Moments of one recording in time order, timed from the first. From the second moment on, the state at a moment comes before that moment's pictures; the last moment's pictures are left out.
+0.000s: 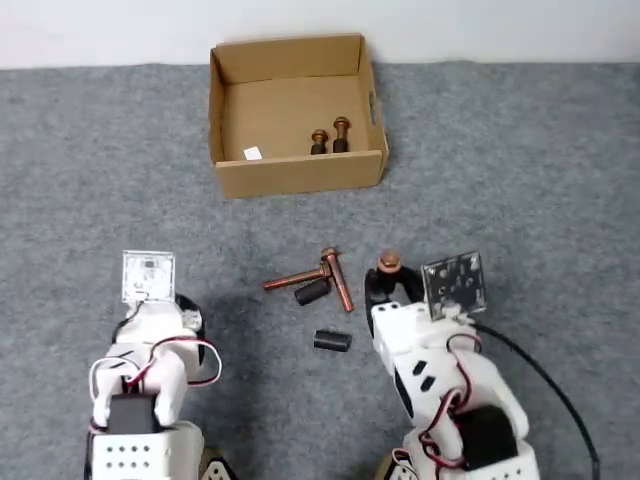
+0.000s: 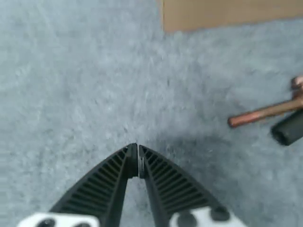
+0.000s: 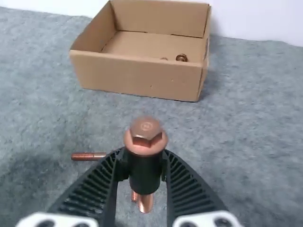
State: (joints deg) left arm -6.0 -88.7 90.7 56.8 5.1; right arm -20.1 -91.0 69.9 56.0 -3.1
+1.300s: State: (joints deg) left arm -6.3 -88.8 97.2 51.1 5.0; right arm -20.2 16.8 -9.0 23.1 -3.1
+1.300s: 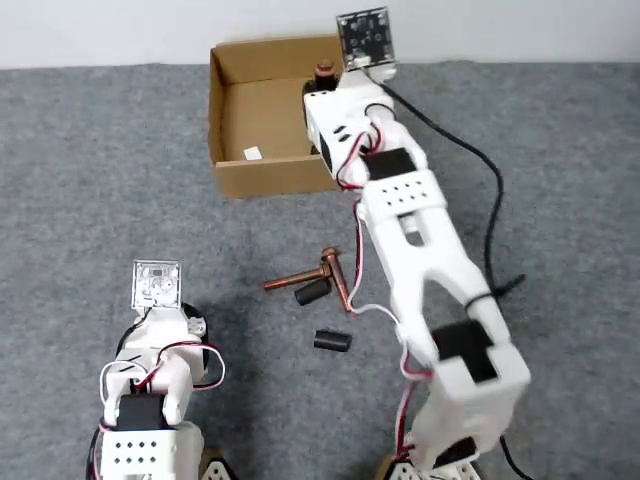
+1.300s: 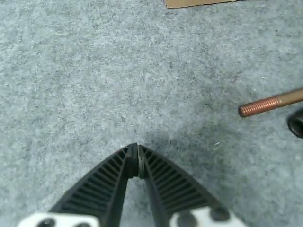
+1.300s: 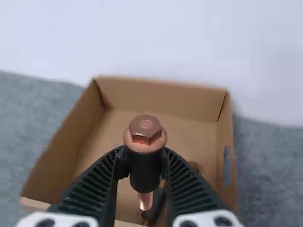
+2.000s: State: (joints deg) left arm -6.3 -88.8 97.2 51.1 5.0; right arm -20.3 40.1 -43.7 51.9 -3.2
